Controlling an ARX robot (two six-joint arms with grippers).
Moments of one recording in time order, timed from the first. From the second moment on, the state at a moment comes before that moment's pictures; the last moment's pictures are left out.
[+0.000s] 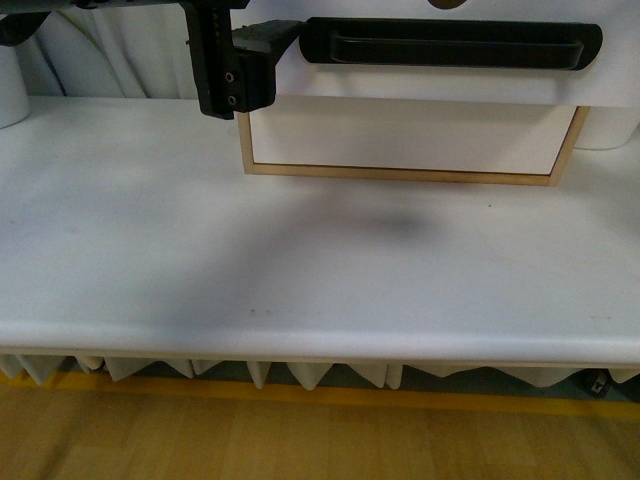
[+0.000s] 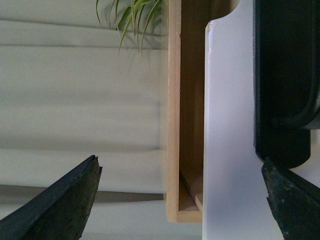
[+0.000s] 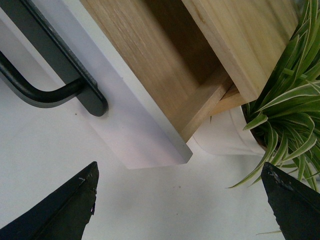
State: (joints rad) left arm -0.38 1.68 0.94 0.81 0.16 1.60; right arm 0.02 1.47 1.26 -0.32 -0.20 -0.91
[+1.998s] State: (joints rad) left arm -0.35 1.76 1.04 0.90 0.07 1.41; right arm -0.04 1.56 1.22 0.06 -0.19 -0.67
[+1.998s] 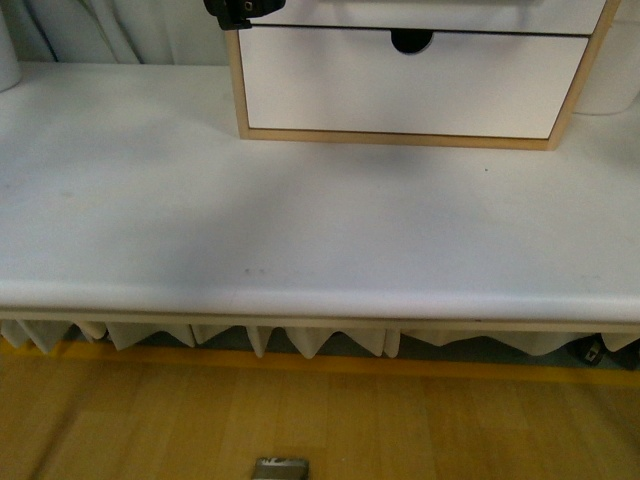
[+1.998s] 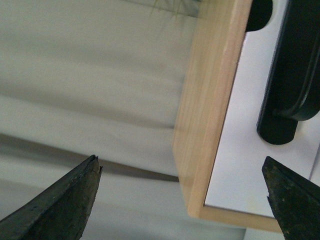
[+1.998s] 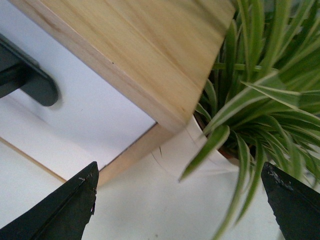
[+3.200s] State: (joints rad) left arm -0.12 0.52 0.10 0.42 -0.11 0.04; right arm -0.04 0.39 0.20 0.17 -0.01 -0.02
